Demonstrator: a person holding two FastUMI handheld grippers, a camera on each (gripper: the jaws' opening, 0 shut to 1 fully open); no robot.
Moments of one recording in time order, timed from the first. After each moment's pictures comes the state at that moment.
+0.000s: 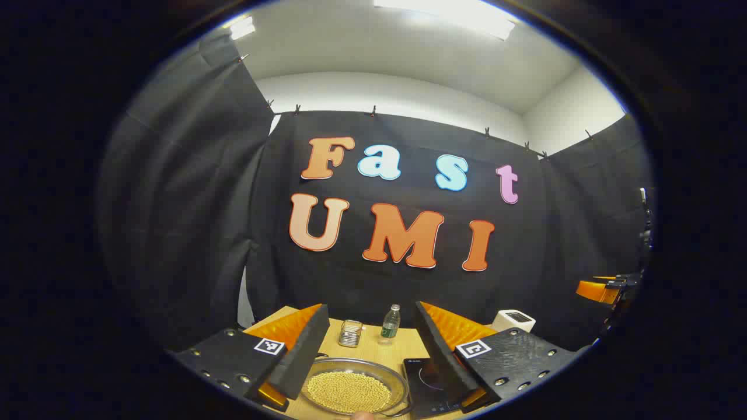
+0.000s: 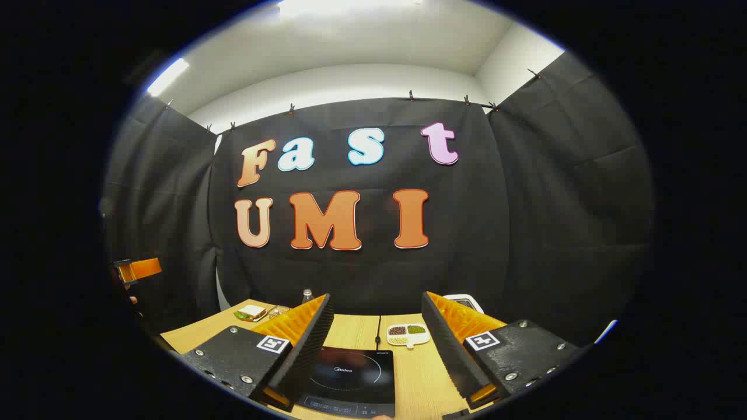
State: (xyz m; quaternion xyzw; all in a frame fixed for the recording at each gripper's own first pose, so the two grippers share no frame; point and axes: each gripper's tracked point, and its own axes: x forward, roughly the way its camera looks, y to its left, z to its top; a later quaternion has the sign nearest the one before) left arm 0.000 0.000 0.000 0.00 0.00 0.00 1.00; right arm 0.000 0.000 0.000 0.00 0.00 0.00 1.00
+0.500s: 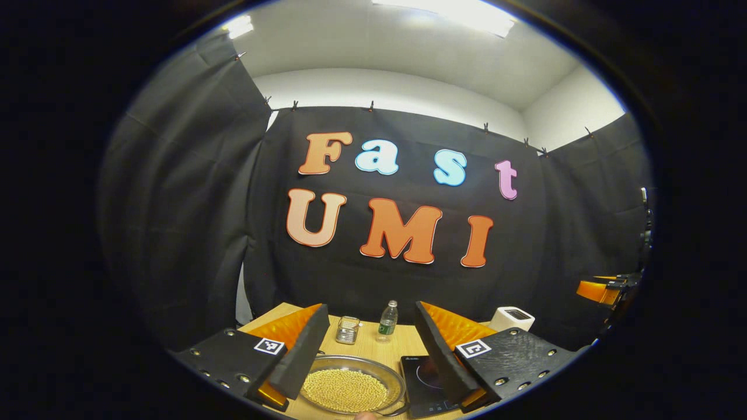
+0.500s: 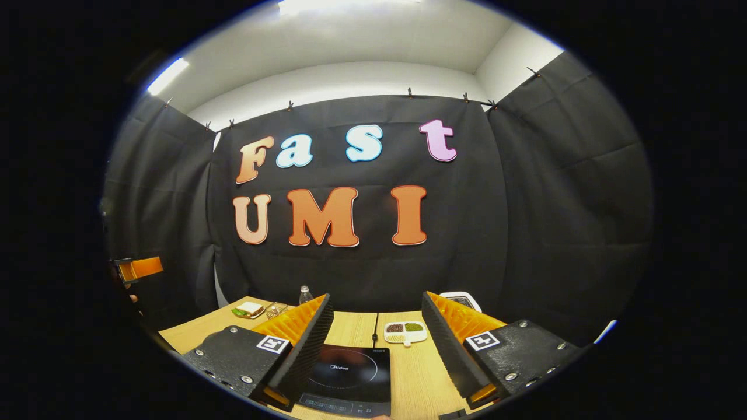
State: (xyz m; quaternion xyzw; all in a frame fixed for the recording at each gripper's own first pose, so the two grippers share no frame) left arm 0.004 -0.007 -0.005 0.00 0.00 0.00 1.00; right arm 0.001 -0.012 -0.004 0.00 0.01 0.00 1.00
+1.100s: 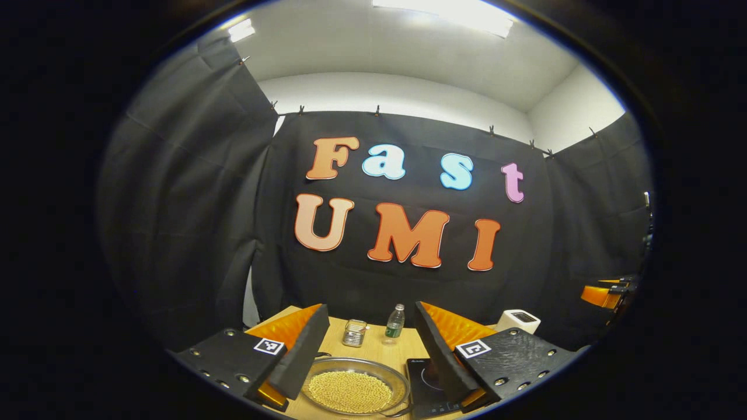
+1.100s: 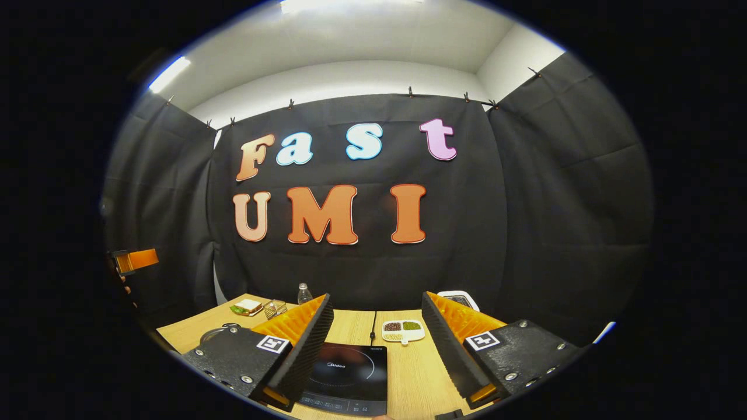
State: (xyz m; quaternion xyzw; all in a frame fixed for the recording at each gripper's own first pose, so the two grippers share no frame) left arm 0.001 0.004 -0.001 0.01 0.00 0.03 1.00; right arm -0.004 -0.016 -0.005 0.00 0.01 0.00 1.00
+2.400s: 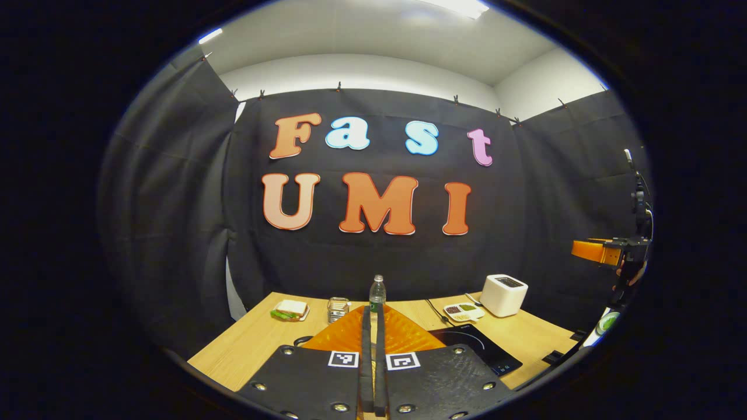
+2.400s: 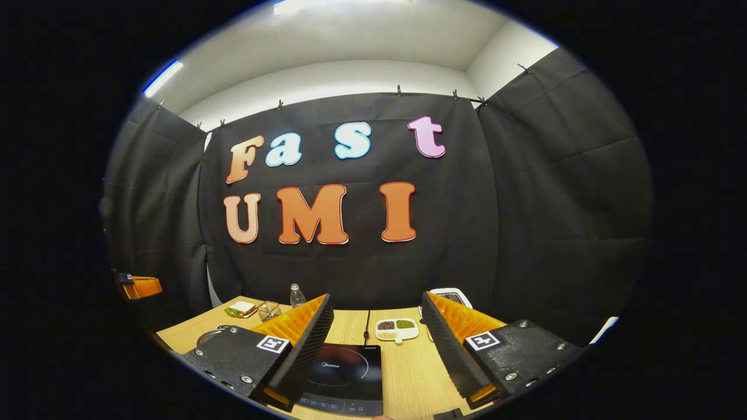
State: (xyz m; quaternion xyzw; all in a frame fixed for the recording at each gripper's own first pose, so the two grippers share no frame) left arm -0.002 -0.044 -0.069 0.05 0.08 -0.07 0.99; right arm -0.001 -0.033 -0.013 0.01 0.02 -0.02 1.00
